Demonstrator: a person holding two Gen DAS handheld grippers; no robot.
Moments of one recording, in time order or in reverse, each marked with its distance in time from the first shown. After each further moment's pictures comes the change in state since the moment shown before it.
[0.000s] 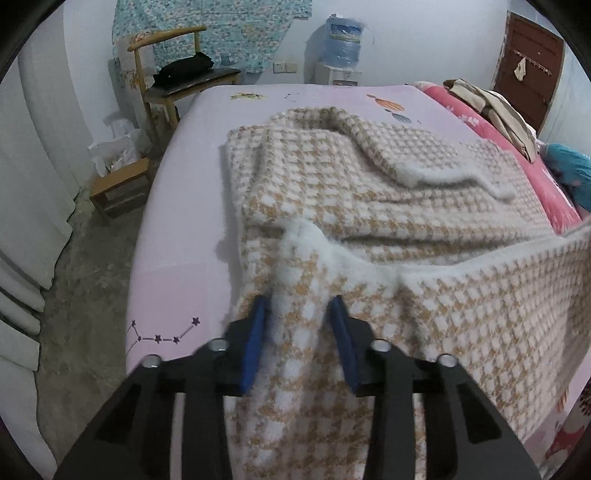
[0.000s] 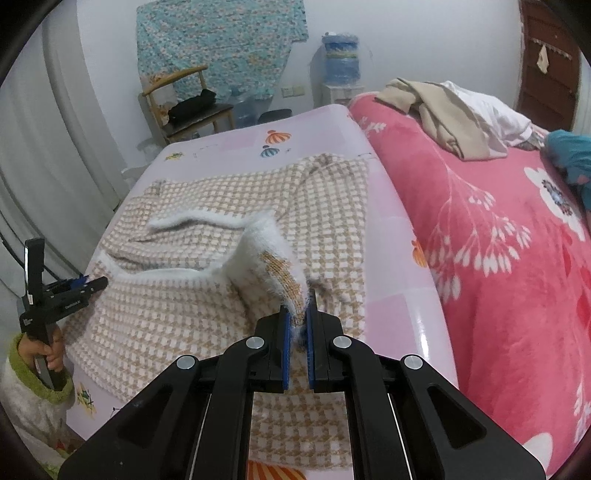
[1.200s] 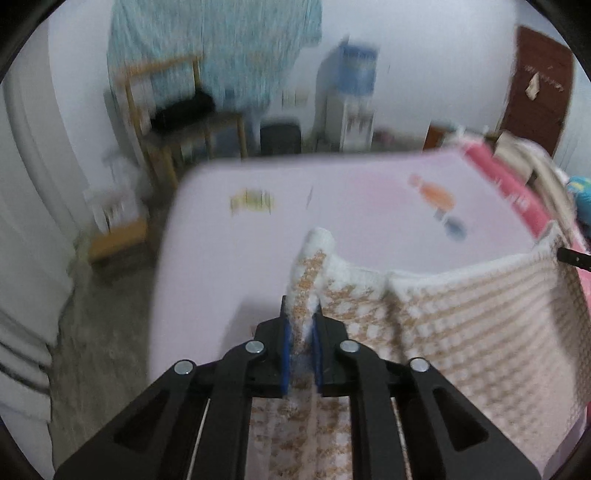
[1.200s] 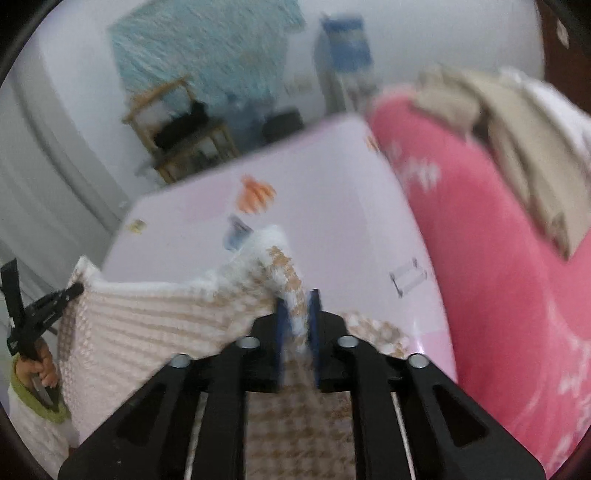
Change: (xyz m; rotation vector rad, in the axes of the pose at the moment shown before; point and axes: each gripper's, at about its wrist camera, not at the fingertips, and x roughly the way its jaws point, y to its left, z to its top) left arm 0.081 0.032 0.201 0.000 -0.048 0.055; right arm 0.195 -0.058 0.186 0.098 0.084 0.120
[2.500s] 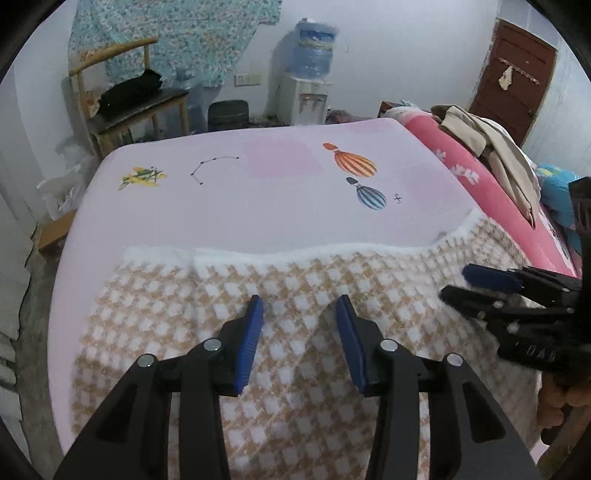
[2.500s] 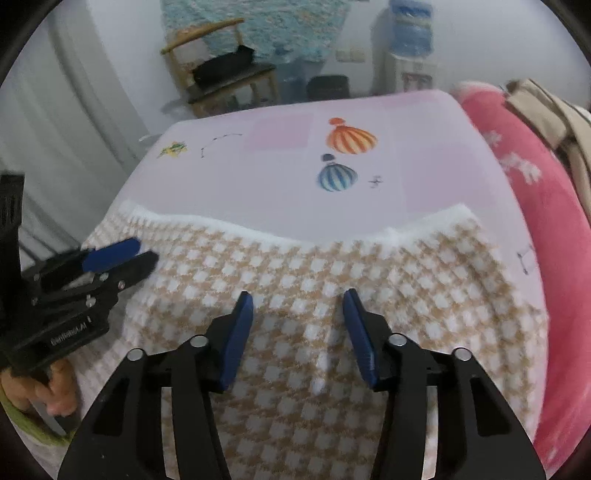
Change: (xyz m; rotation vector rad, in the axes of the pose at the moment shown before) left arm -0.002 -0.102 -0.011 0.020 0.025 -0.147; right arm 0.030 0.136 -0.030 -0.205 0.112 0.000
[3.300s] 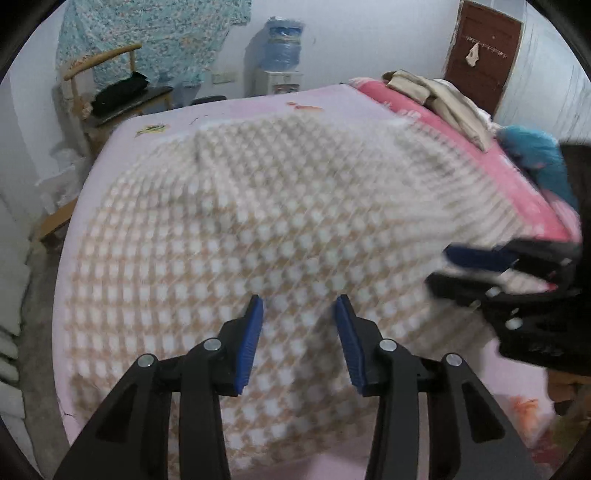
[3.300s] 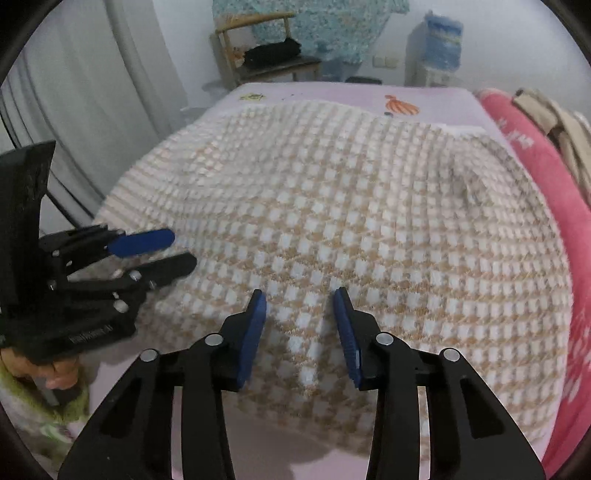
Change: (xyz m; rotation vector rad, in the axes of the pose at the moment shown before) left arm -0.071 -0.013 -0.147 0.103 -0.024 -0.035; right arm -0.055 0.074 -0.131 -0.138 -0.037 0.026
